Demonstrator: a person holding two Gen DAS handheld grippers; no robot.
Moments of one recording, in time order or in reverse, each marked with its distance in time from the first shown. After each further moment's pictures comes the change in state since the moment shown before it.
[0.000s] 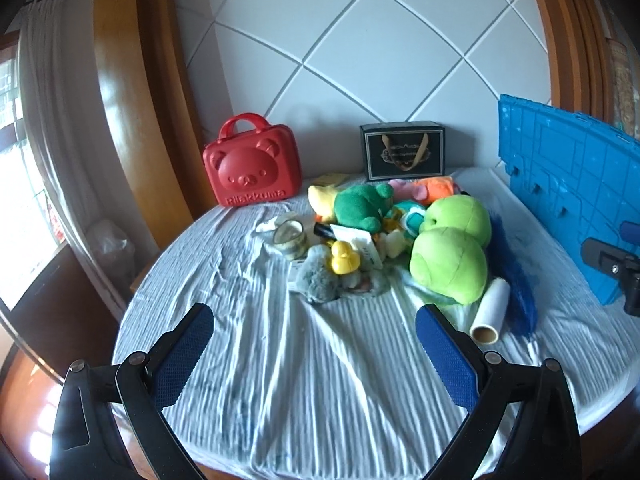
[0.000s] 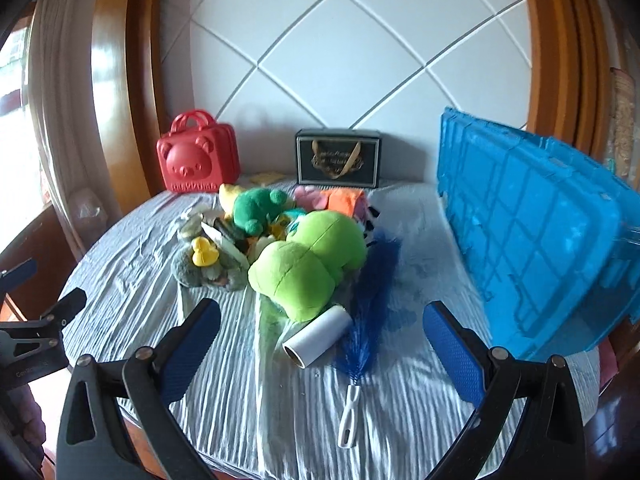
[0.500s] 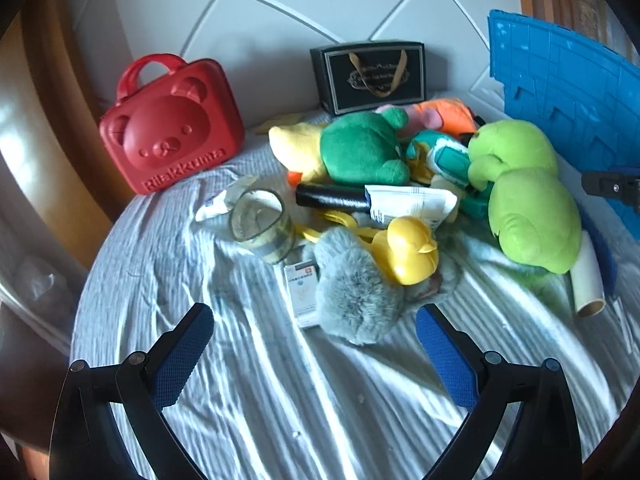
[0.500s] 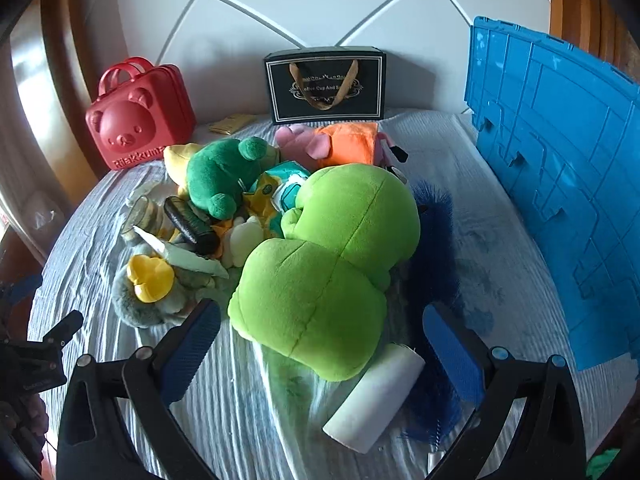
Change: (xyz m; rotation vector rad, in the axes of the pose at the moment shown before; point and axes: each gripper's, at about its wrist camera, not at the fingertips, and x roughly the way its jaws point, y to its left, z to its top) left arm 0.234 0.055 0.031 0.241 0.204 -0.255; right arm 0.198 0.027 0.046 0.154 0.246 -0.122
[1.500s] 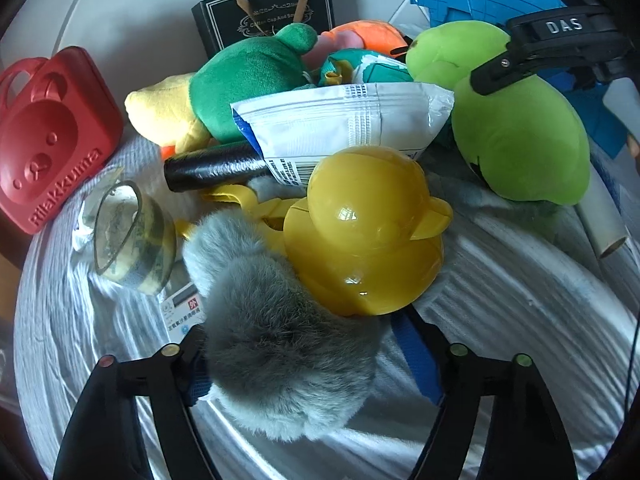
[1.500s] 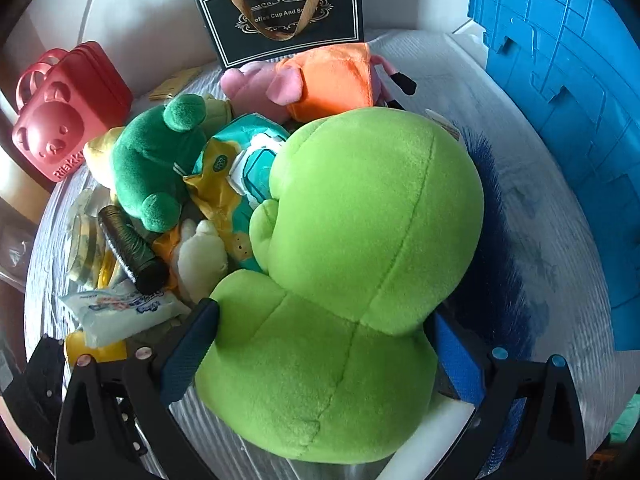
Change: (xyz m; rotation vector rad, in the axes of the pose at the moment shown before) left arm 0.103 -0.039 0.002 0.242 0.098 -0.222; right arm 0.116 0.008 0.050 0.160 0.229 -0.048
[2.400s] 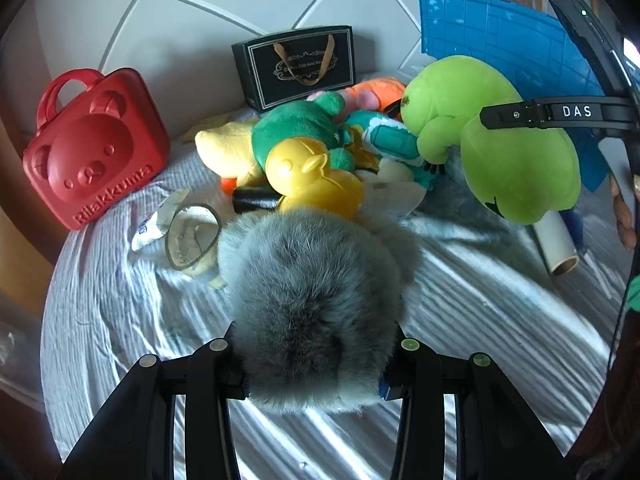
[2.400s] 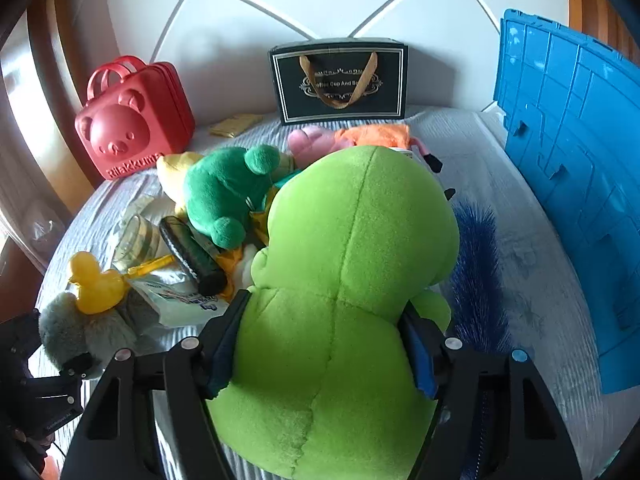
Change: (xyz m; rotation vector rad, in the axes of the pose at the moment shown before) left arm -0.109 0.028 -0.002 -0.055 -0.120 0.022; right arm -0.085 0.016 -0.031 -0.160 -0.274 0.108
